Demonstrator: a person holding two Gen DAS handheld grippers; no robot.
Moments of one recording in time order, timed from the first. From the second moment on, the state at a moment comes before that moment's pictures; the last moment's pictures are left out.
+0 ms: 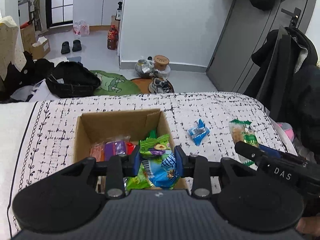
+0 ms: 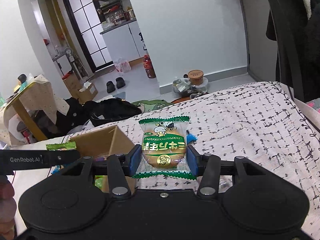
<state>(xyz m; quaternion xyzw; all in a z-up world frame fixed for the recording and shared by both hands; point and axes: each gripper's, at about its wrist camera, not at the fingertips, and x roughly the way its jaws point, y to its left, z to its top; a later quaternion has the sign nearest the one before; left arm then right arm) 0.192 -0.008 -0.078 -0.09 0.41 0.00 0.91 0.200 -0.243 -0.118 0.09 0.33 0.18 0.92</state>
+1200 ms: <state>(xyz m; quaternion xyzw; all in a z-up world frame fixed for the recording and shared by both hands) 0.172 0.065 -0.085 -0.19 0.41 0.05 0.89 0.175 -0.148 -0.098 0.05 0.32 0.24 0.91</state>
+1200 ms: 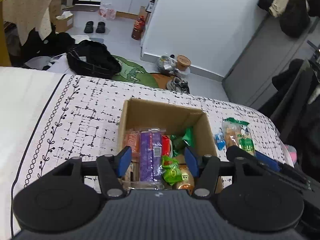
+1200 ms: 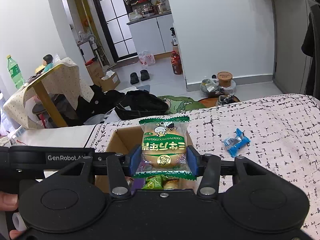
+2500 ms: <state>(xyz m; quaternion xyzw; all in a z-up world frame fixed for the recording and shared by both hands) 0.191 -0.019 -0.082 -0.09 0.42 0.00 0.90 0.180 -0.237 -0.114 0.04 0.36 0.18 0.91</state>
